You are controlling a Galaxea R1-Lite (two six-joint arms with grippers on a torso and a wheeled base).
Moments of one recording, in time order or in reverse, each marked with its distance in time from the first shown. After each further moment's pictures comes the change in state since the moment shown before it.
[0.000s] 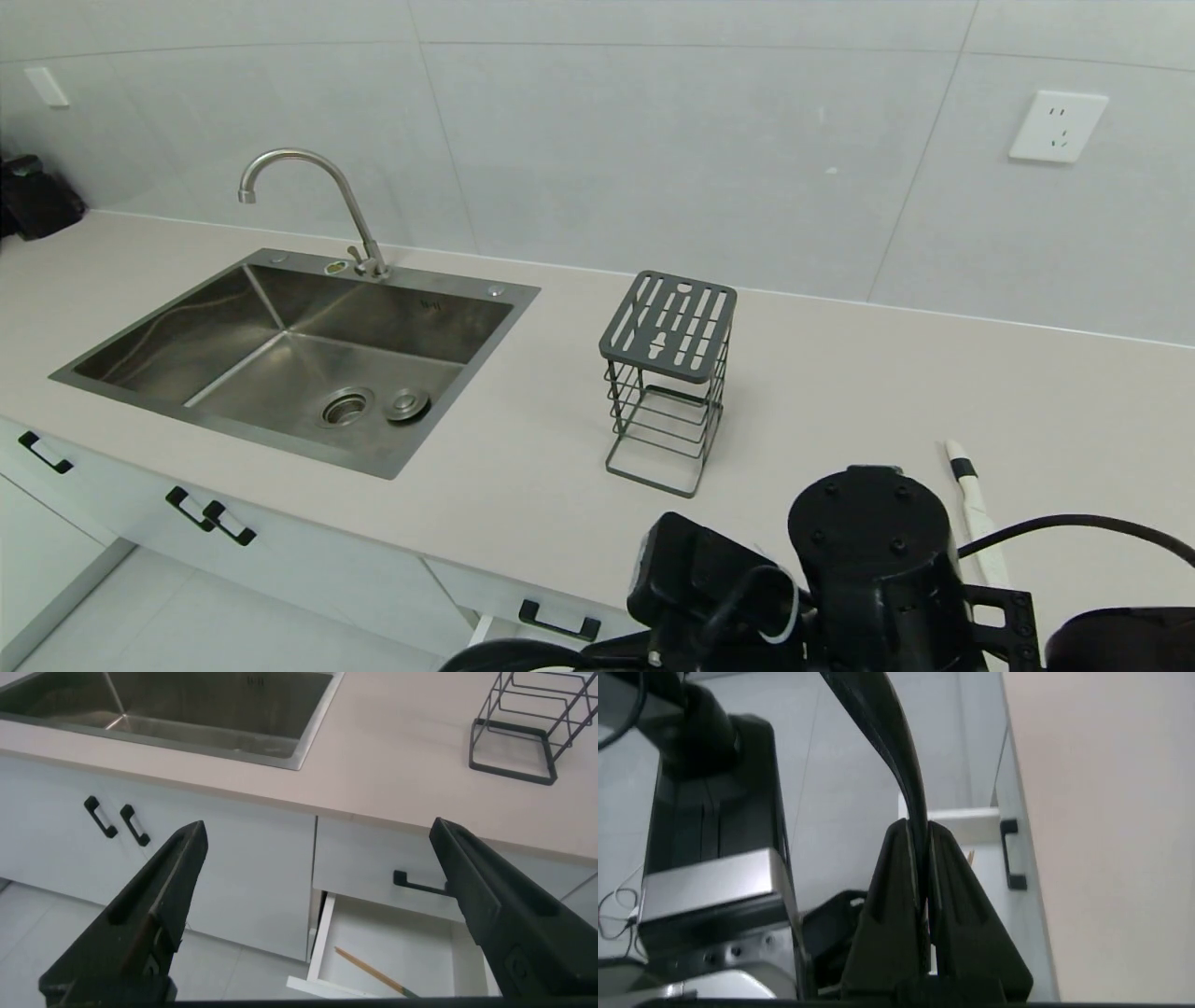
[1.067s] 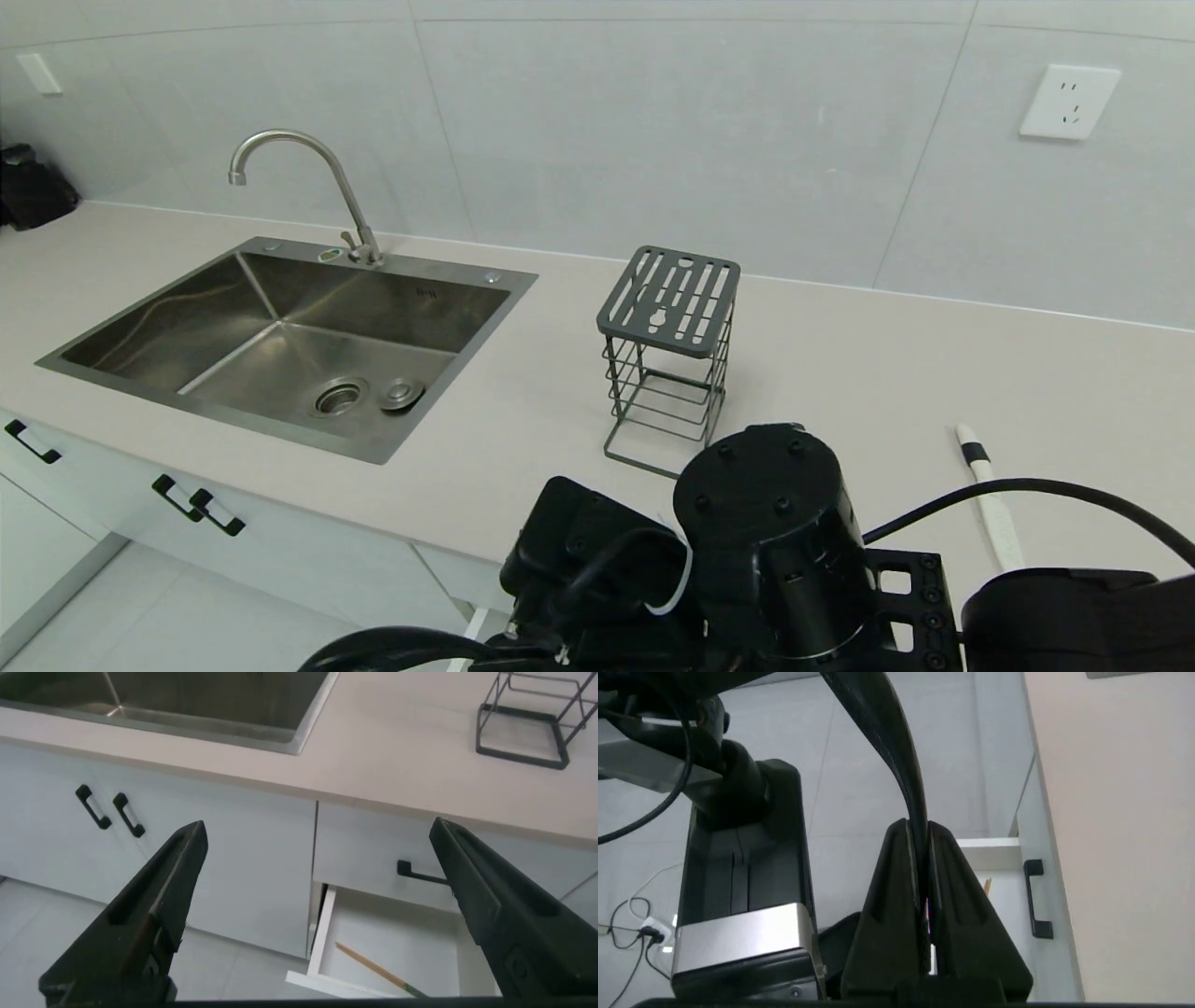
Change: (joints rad) left arm 0.000 0.000 0.000 0.000 0.000 0.000; right arm 0.082 0.053 -0.256 0.188 -0.034 0.045
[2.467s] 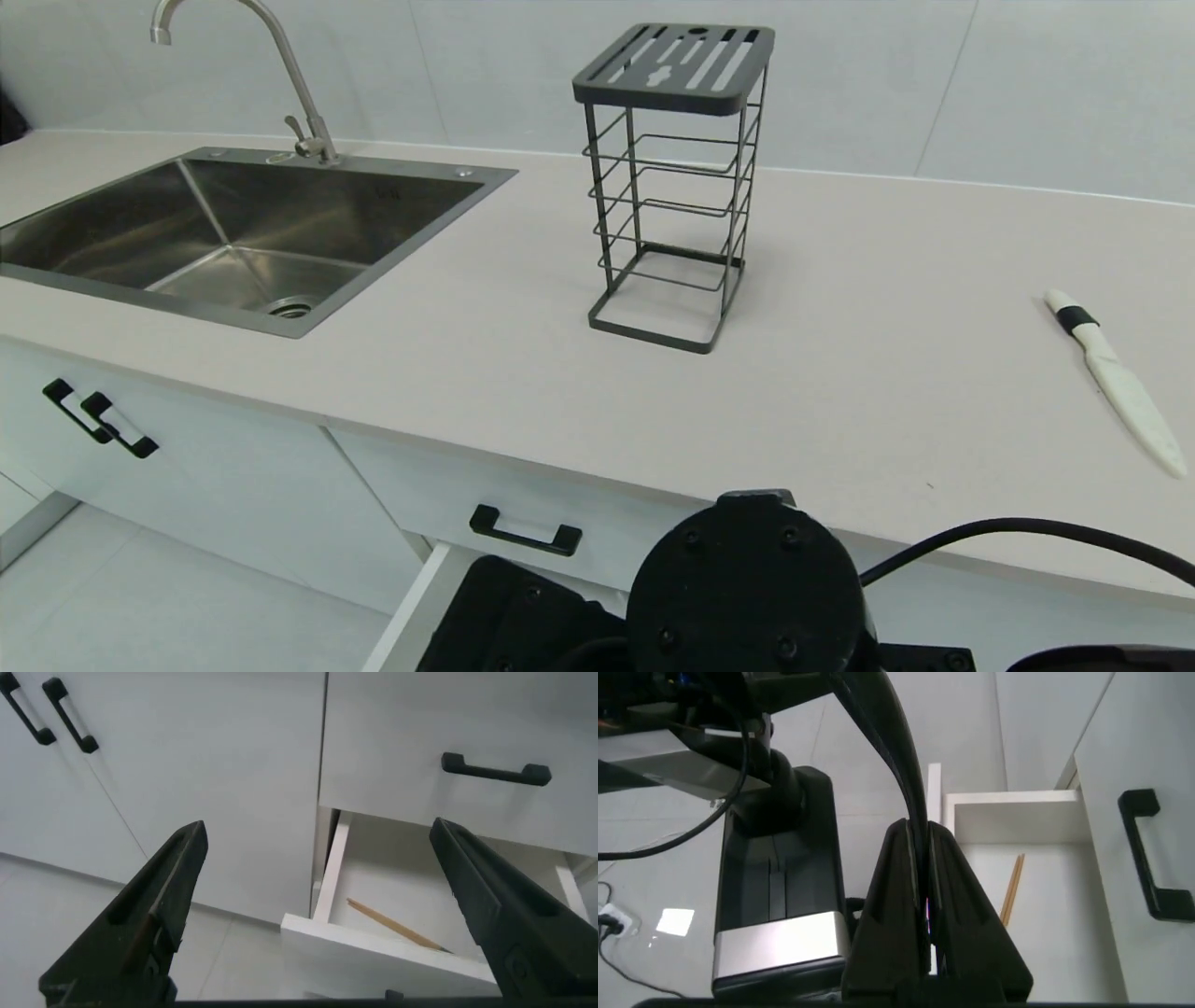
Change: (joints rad) left arm 0.000 0.000 0.000 0.000 0.000 0.000; right arm 0.125 -0.021 -0.023 0.029 -0.102 0.026
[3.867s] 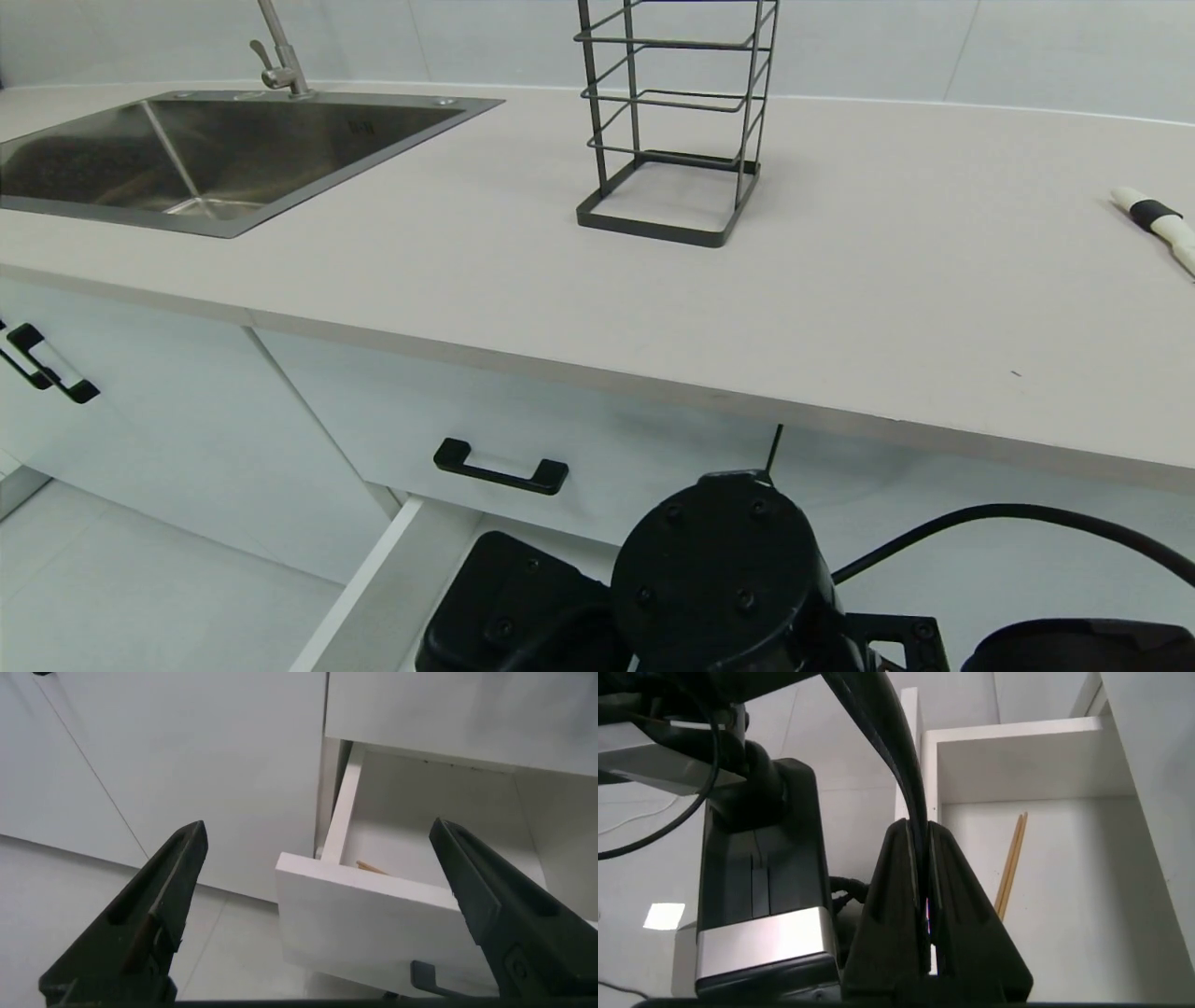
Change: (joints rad) left arm 0.000 0.000 0.000 0.000 0.000 0.000; right arm -0.029 0.021 -0.028 0.041 -0.008 -0.009
